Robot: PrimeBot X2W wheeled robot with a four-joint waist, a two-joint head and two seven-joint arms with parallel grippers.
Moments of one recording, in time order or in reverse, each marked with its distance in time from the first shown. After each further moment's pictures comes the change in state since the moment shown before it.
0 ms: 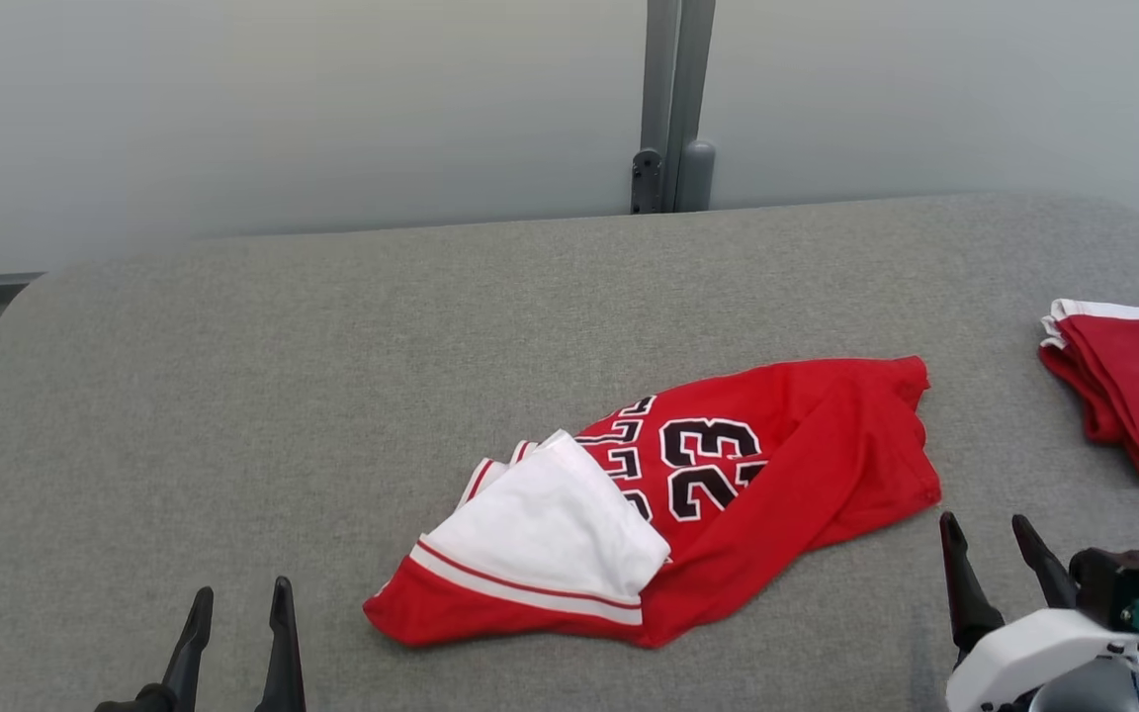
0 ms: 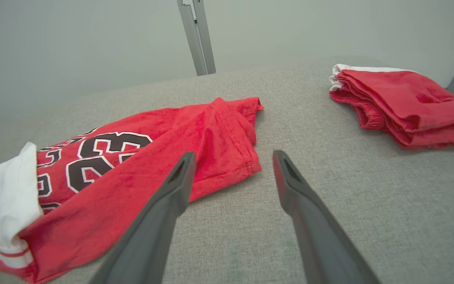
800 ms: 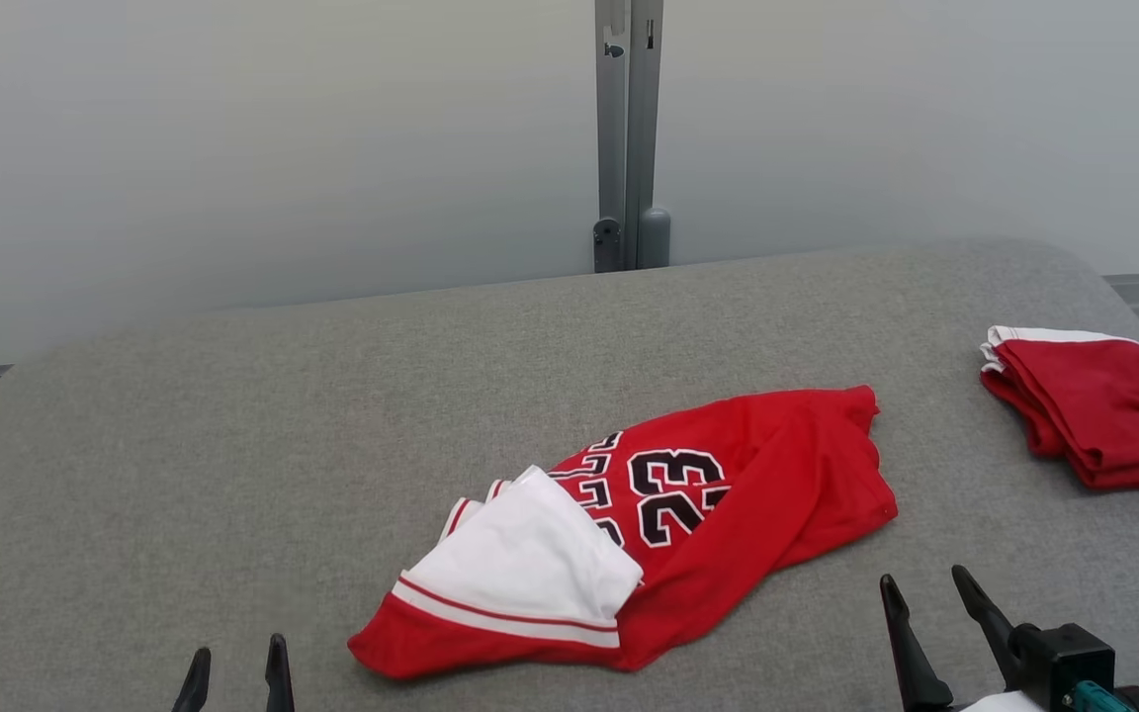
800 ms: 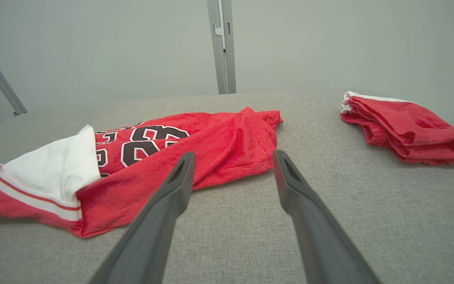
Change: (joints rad) left arm 0.026 -0.001 0.024 0.101 -0.001 0.004 0.000; right arm 0.127 -0.014 0.136 -0.035 -0.064 0.000 -0.149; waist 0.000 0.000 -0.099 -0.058
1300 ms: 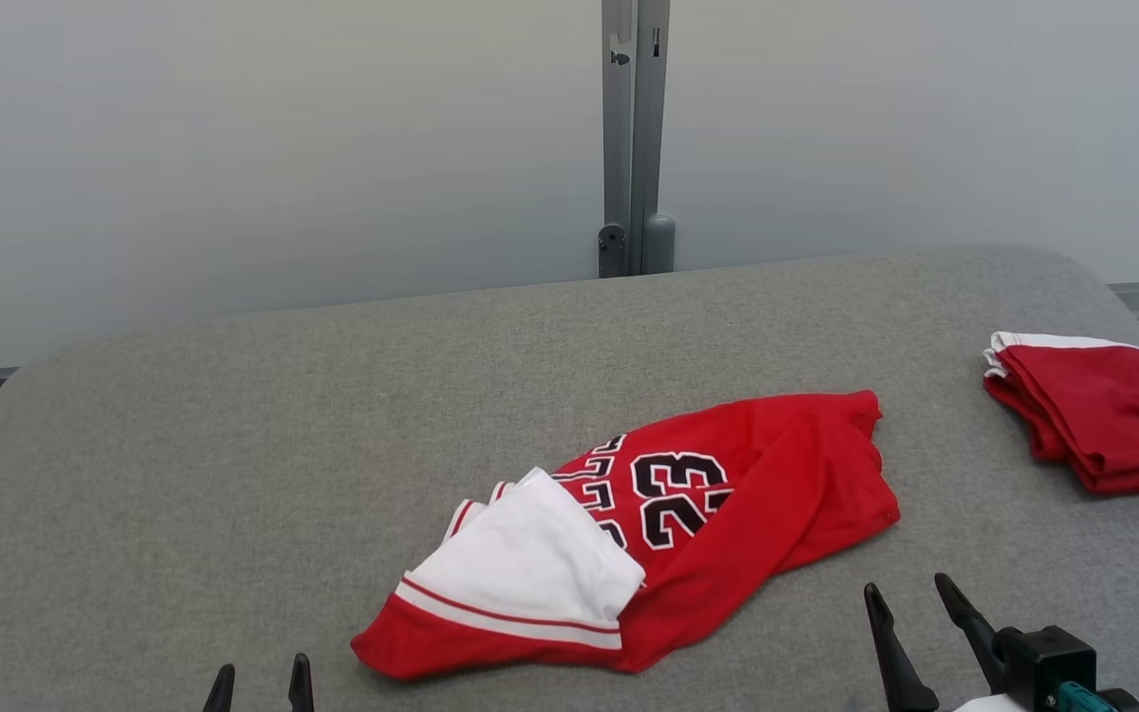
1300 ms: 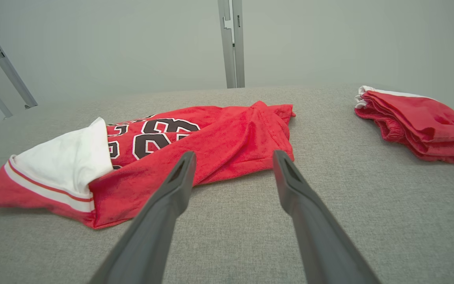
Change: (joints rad) left arm 0.026 0.000 -0.030 0.013 0.015 -0.004 0.000; right arm -0.002 0.000 0.027 0.018 0.004 0.000 0.012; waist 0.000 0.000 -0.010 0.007
